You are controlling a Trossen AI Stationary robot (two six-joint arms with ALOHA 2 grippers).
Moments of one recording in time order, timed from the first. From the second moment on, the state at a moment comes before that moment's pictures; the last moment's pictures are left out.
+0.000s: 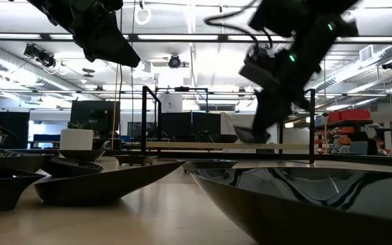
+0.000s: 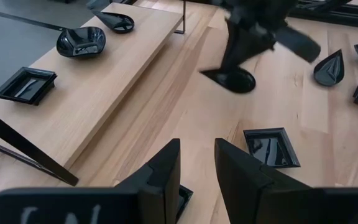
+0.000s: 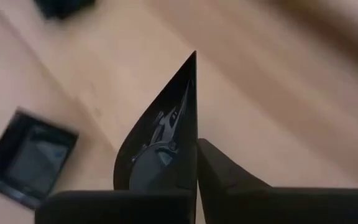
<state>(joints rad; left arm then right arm) -0.29 1.12 0.70 -0.19 -0.59 -0.38 0.15 1.63 0.90 -0.35 0.43 0.82</state>
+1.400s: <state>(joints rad) -0.29 1.12 0.70 -0.19 -0.62 -0.38 -0.49 1.80 1.28 -0.73 0.54 0.49</state>
